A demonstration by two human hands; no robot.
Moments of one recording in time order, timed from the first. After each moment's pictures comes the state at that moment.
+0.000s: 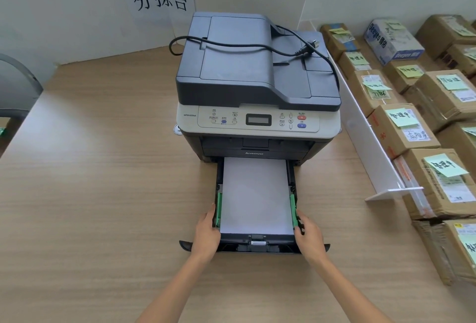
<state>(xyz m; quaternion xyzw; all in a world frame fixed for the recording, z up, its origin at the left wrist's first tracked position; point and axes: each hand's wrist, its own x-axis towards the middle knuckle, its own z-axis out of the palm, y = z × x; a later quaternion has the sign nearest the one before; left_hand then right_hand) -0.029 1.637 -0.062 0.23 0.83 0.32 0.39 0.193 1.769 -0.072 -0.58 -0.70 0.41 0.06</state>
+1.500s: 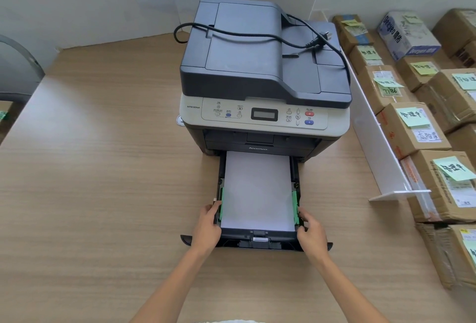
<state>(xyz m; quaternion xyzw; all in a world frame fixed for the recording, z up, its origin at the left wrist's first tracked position) -0.034 1.635 -0.073 0.26 0.84 0.28 0.39 0.195 1.774 -0.079 -0.61 -0.67 0.43 0.08</state>
